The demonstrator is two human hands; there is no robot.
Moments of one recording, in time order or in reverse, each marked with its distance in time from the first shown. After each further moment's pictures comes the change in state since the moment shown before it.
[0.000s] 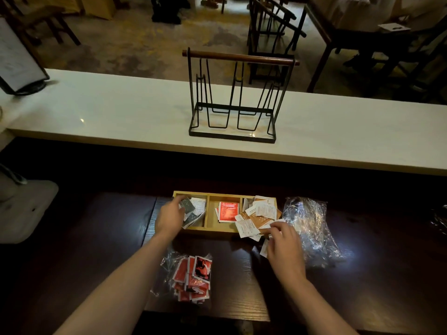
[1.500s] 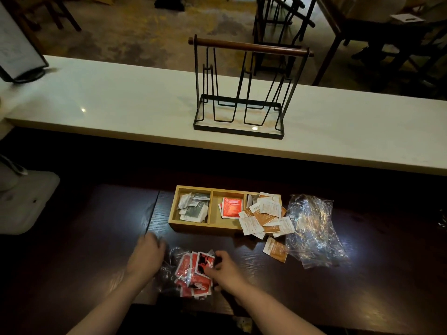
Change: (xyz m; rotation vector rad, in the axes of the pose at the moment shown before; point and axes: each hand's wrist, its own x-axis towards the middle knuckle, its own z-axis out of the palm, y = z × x) left_hand -0.072 -0.074 -0.007 0.127 -0.060 -0.222; right_hand -0.031 -0.093 0.069 0.702 -0.846 0.433
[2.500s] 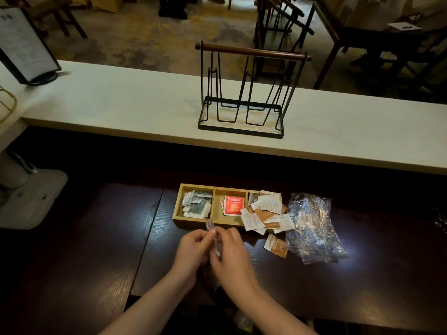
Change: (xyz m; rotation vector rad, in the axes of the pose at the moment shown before) left_hand -0.084 0.095 -0.013 -1.011 -0.323 0.006; right_hand -0.064 -0.044 0.000 -0.337 0.461 -0.602
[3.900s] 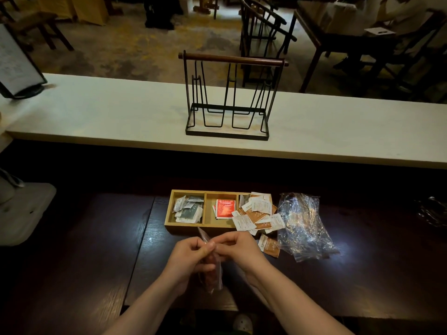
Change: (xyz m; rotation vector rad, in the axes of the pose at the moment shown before) left_hand -0.003 -0.002 -0.004 0.000 -0.187 -0.056; right_hand 0.014 0.010 -0.048 0.697 -0.244 0.432
